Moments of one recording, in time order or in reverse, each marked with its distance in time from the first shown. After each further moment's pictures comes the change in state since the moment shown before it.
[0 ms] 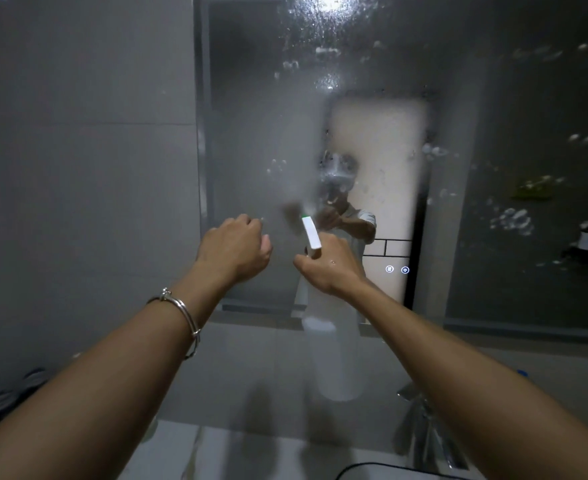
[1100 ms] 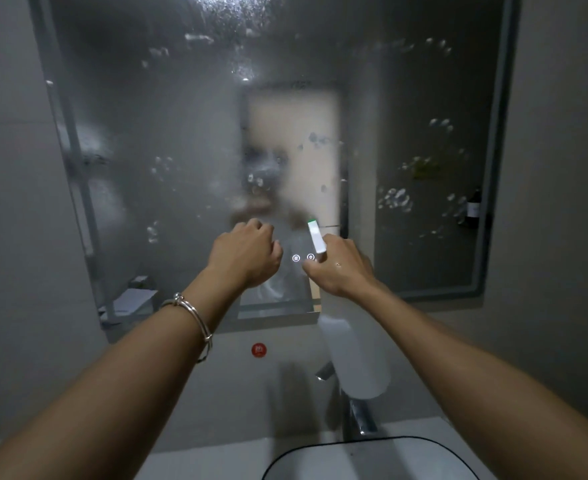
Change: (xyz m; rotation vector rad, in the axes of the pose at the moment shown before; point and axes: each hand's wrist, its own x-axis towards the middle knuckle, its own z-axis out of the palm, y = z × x) left_hand 0.019 0.170 0.028 -0.077 -0.029 0.248; right_hand -0.047 0.124 -0.111 -0.142 0.080 0.222
